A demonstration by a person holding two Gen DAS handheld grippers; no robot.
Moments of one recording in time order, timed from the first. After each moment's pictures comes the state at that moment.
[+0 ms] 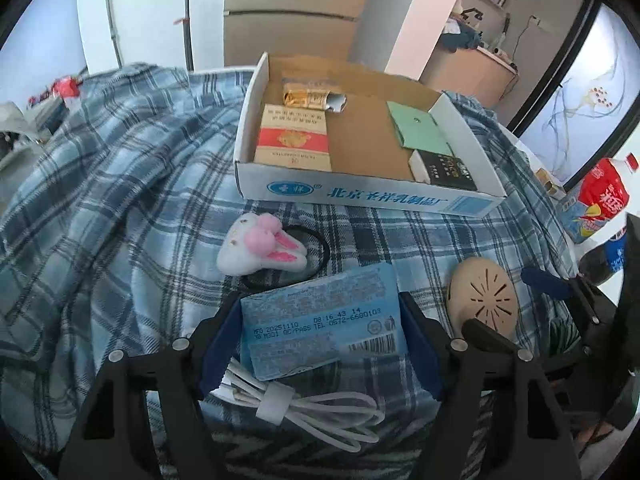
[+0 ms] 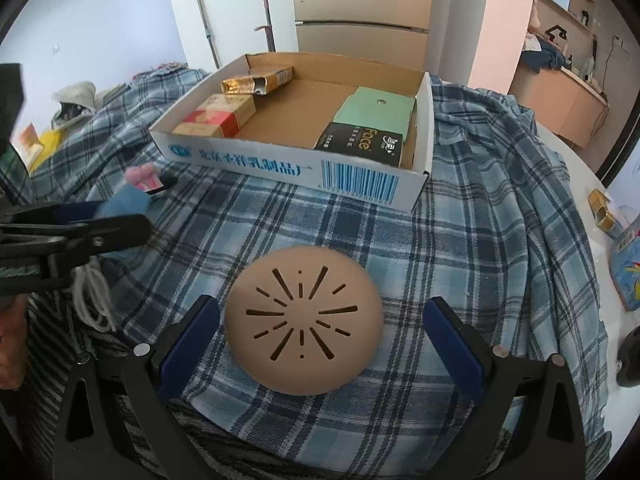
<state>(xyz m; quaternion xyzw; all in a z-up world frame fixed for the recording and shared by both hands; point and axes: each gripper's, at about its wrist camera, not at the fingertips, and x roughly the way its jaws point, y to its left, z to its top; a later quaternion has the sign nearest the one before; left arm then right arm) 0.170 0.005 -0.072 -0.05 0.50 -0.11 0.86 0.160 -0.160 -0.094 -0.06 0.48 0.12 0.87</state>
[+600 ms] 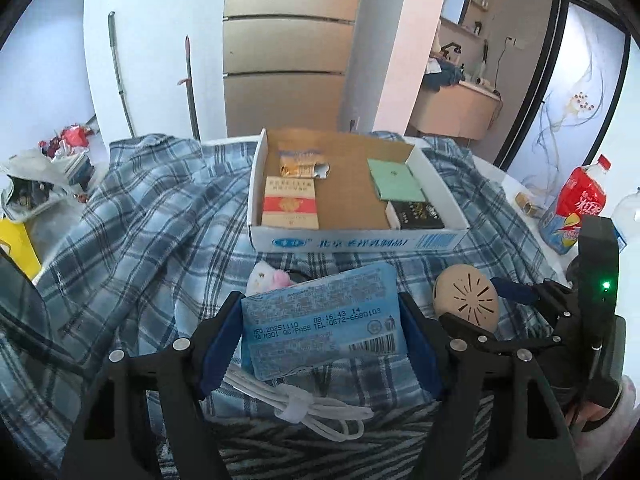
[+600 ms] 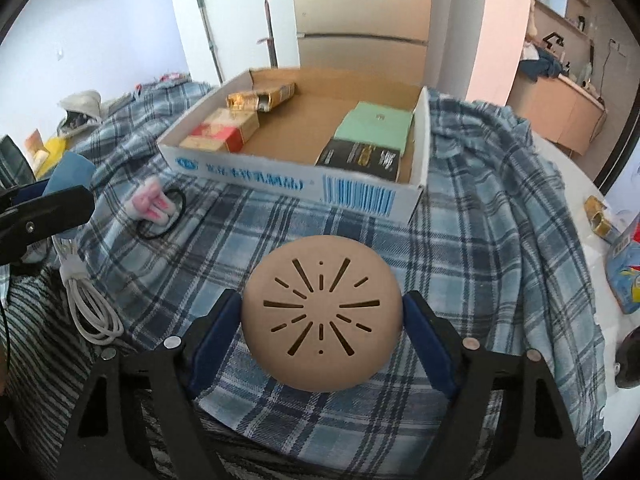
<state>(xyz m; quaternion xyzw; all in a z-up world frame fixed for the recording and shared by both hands) 0.135 0.007 -0.021 -0.03 0.42 -0.11 0.90 0.151 -0.166 -0.079 -0.04 0.44 0.13 0.89</state>
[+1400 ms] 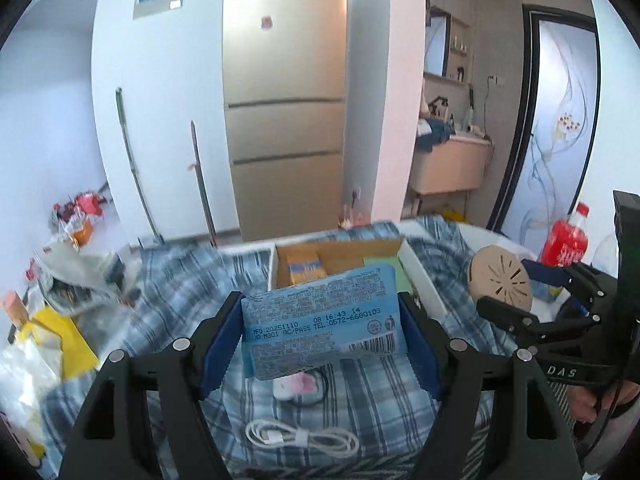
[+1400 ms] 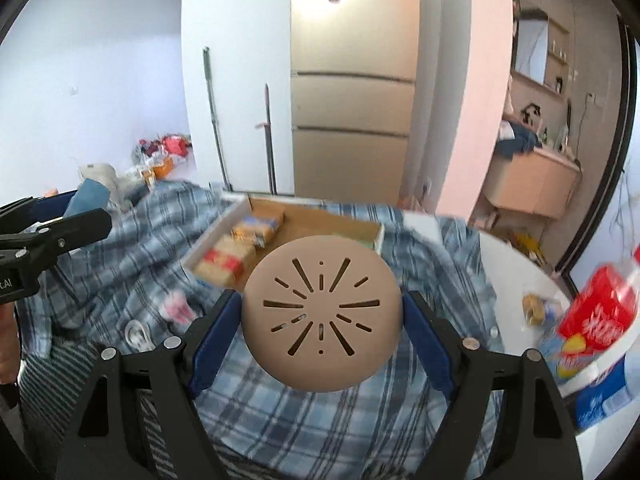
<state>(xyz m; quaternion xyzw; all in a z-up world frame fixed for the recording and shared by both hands) 0.124 0.006 0.084 0.01 0.29 -0.10 0.95 0.144 -0.177 0.048 -0.05 0.31 0.13 0.94</state>
